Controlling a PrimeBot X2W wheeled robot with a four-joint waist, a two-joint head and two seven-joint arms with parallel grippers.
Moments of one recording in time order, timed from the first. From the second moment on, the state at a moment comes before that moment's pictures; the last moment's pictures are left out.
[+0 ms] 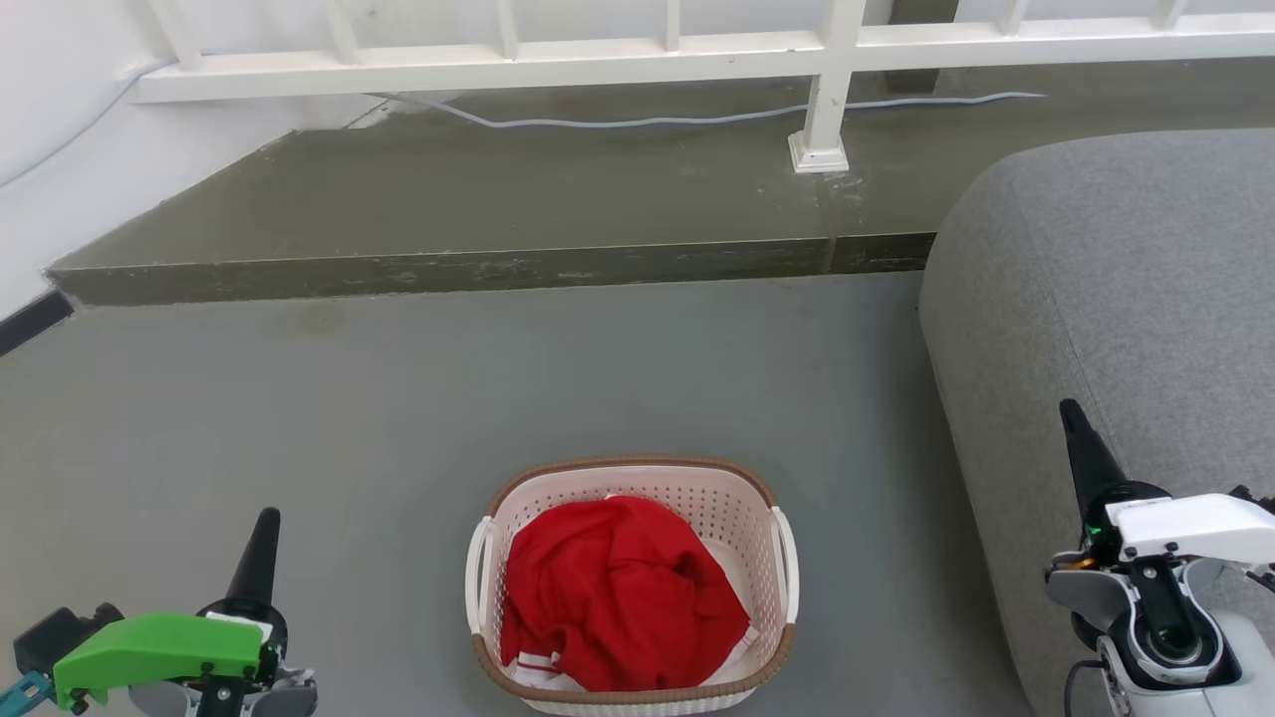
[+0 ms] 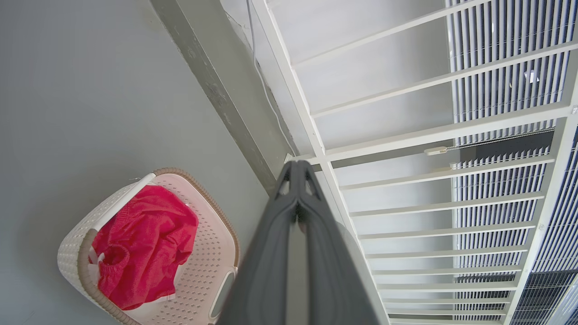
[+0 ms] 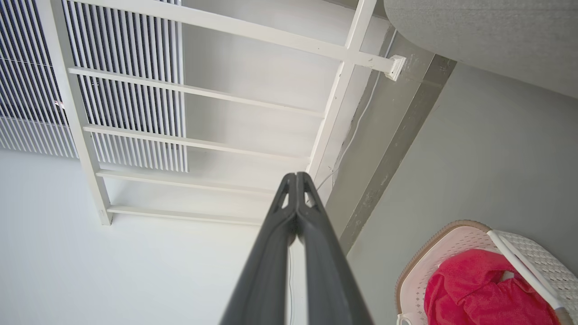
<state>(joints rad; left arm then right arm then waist) 0.00 0.11 -0.05 0.21 -1.42 -0.06 0.00 -0.06 -0.10 0.01 0.26 1.40 0.06 0.00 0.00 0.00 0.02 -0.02</state>
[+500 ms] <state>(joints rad) -0.03 0.10 -0.01 0.25 -1.61 -0.10 0.04 -0.06 -0.09 -0.04 0.26 1.60 0.10 0.04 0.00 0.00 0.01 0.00</state>
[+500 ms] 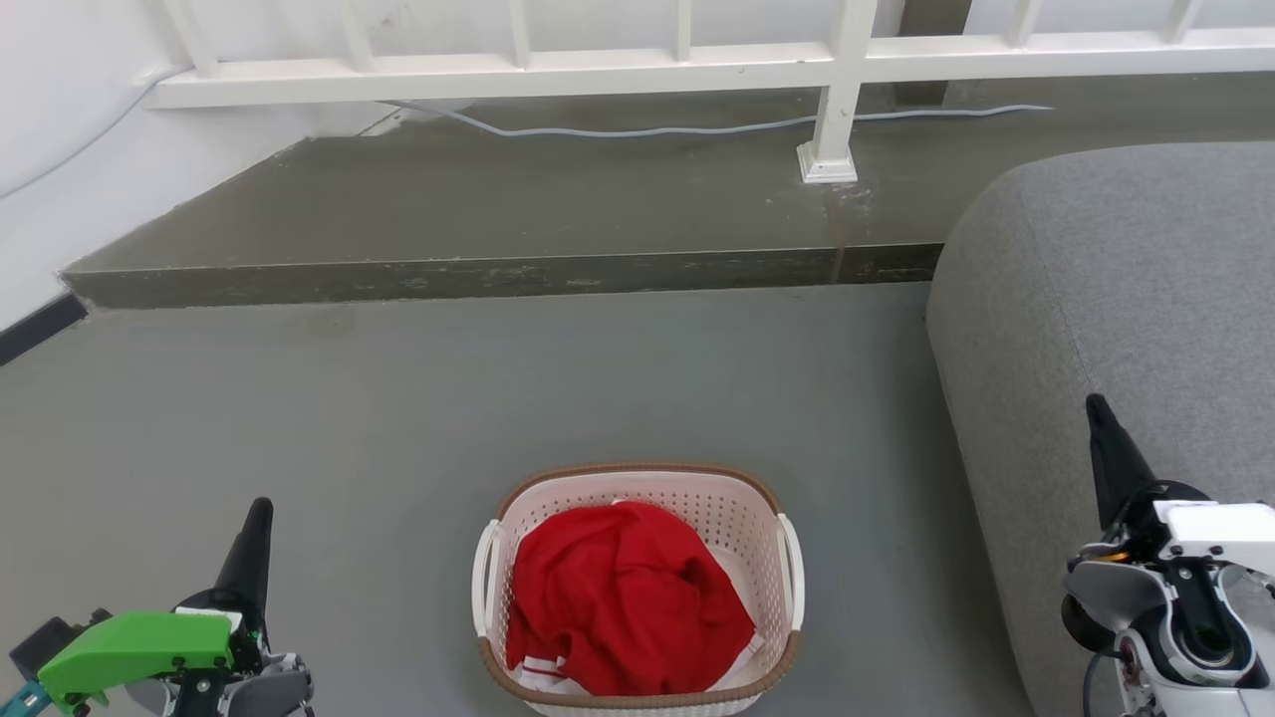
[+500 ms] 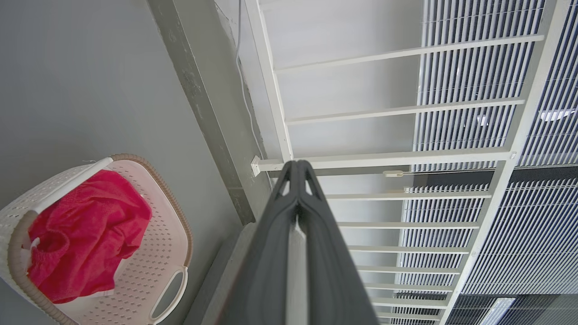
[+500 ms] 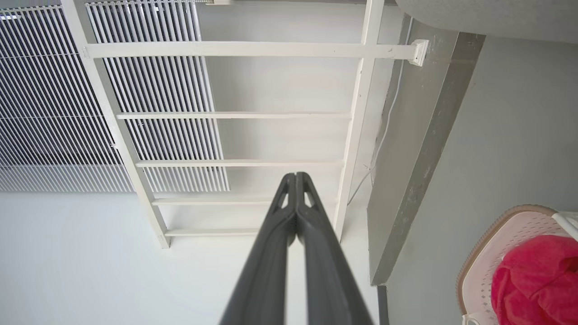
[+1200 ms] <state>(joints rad) -0.04 0.09 0.00 0.26 -1.66 -0.11 0.05 -0.06 -0.09 -0.06 0.27 1.66 0.11 0.05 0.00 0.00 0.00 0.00</state>
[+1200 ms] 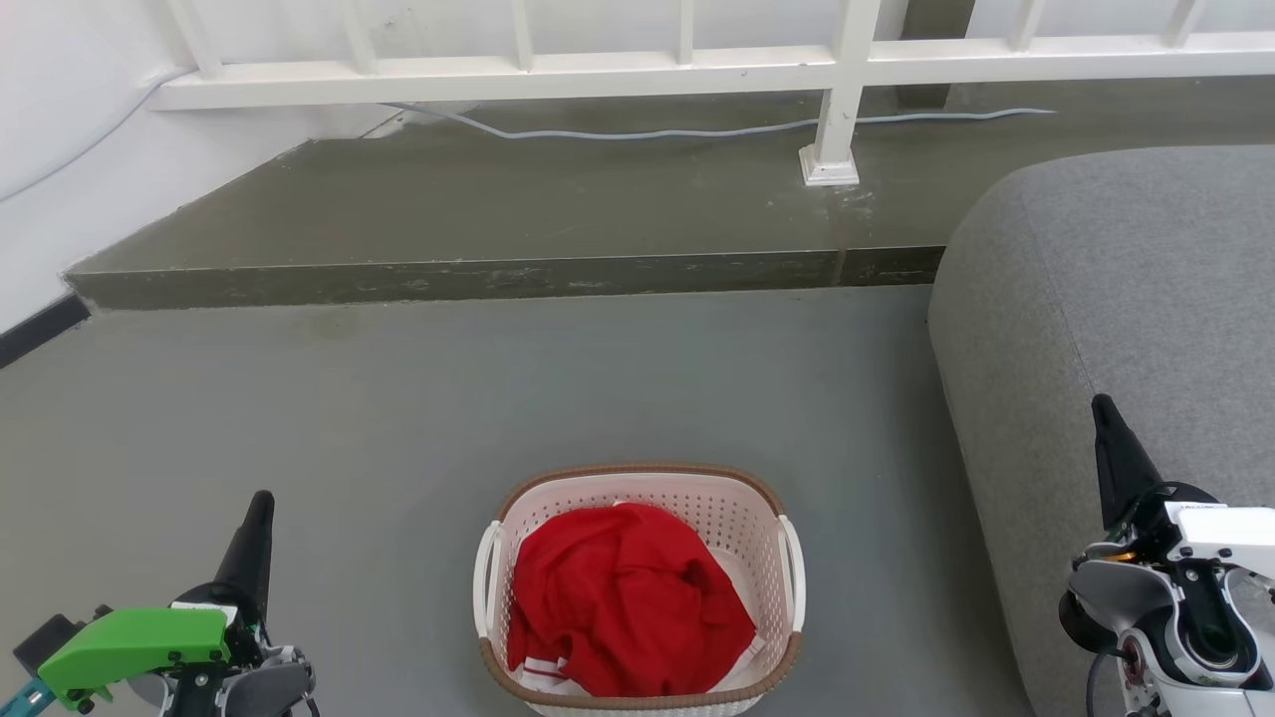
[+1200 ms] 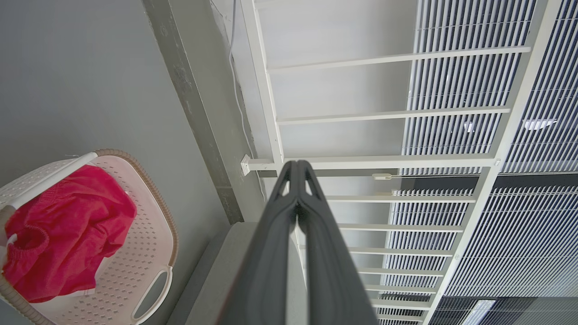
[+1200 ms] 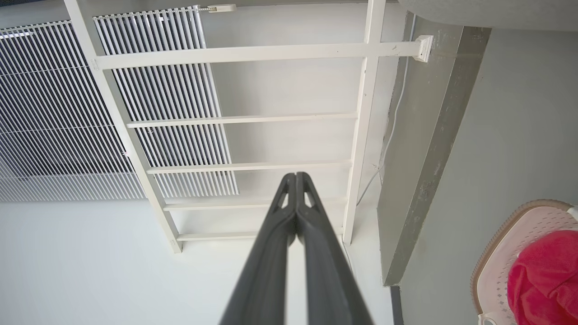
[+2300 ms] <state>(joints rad) -0.04 0.09 0.00 0.28 -1.66 -0.12 0.05 -0.06 -0.08 -0.07 0.28 1.66 0.11 0.06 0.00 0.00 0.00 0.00</state>
